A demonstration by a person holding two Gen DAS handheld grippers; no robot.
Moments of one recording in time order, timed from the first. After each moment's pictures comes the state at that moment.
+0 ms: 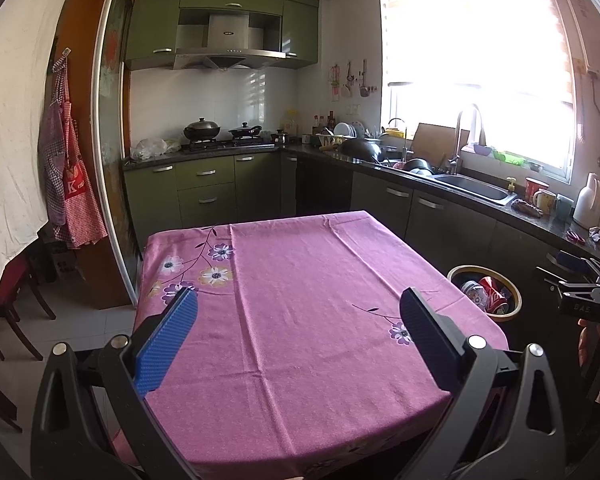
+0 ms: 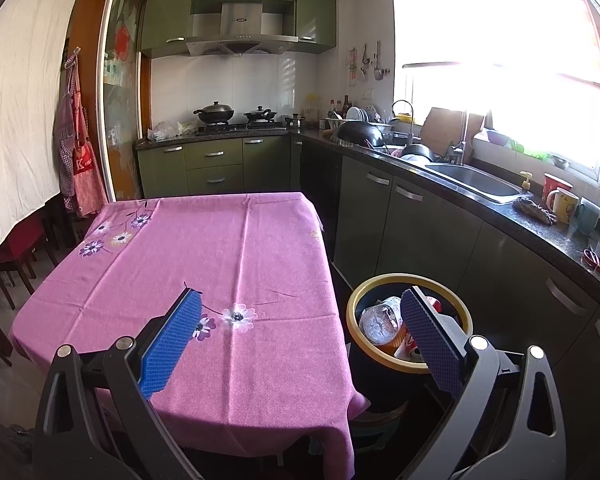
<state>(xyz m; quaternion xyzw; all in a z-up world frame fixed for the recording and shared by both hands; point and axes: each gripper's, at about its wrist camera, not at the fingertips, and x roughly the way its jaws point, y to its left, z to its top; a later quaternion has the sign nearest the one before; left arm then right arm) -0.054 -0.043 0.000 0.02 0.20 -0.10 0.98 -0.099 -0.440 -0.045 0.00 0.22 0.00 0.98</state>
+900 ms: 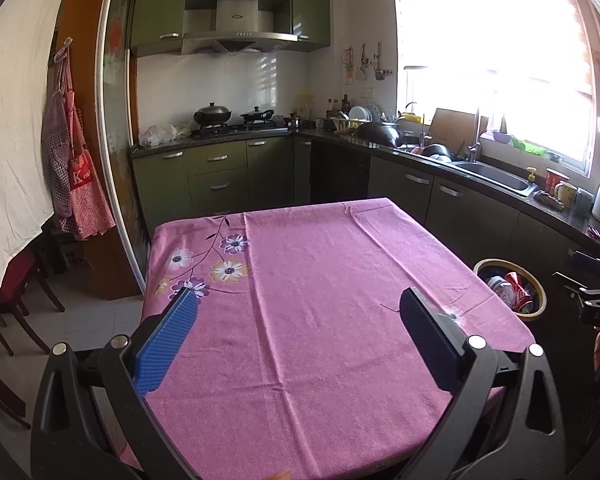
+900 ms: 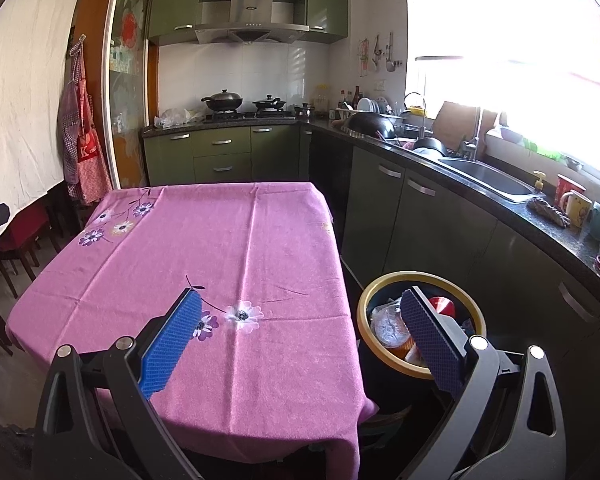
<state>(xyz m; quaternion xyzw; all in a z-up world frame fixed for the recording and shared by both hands) 0.008 -0.030 -0.013 0.02 0.24 -0.07 0.97 -0.052 -0.433 -0.059 -0.01 0.25 0.03 0.97</state>
